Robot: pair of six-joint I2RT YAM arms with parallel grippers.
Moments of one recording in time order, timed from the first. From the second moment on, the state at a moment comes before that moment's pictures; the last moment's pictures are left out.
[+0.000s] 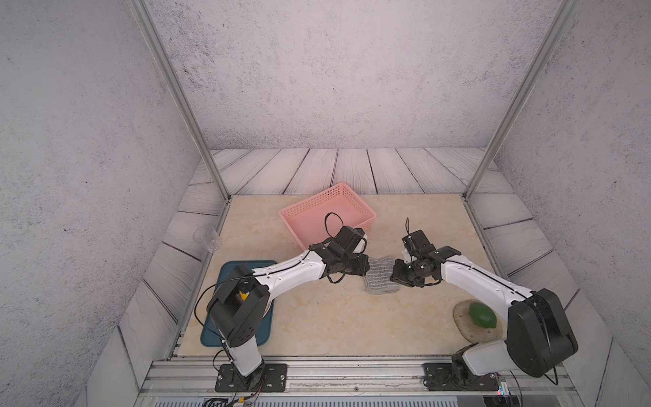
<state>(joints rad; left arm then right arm) -0.83 1.75 1.25 -0.35 0.24 -0.50 0.43 1.43 0.92 -0.67 -0.23 0.65</state>
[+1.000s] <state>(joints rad) -0.83 1.98 1.24 -0.36 0.31 -0.45 0.26 1.59 0.73 -0.34 -0.54 0.69</state>
